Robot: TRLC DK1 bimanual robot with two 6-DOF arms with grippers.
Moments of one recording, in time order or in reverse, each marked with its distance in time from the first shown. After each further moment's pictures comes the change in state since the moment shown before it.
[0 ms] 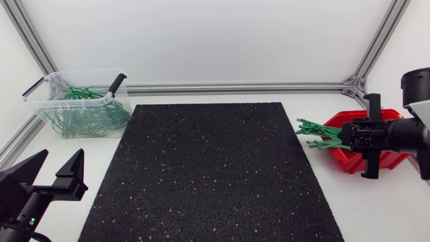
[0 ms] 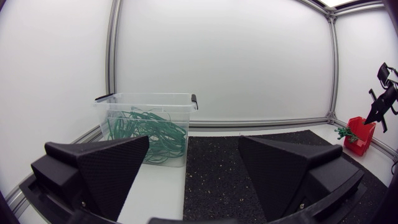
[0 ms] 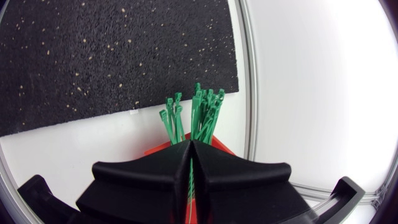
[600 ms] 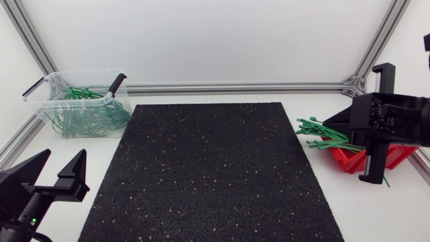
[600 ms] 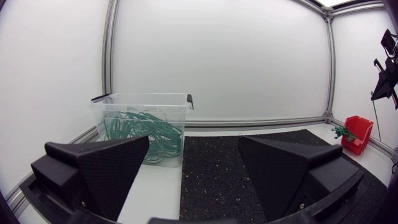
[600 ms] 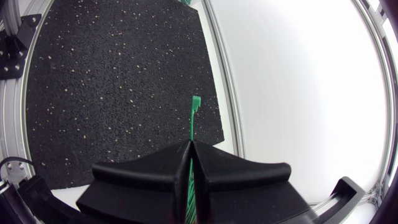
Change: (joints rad) left arm -0.025 0.000 0.000 0.001 0.000 0.000; right arm 0.406 -0.236 0.195 -0.346 0.047 0.383
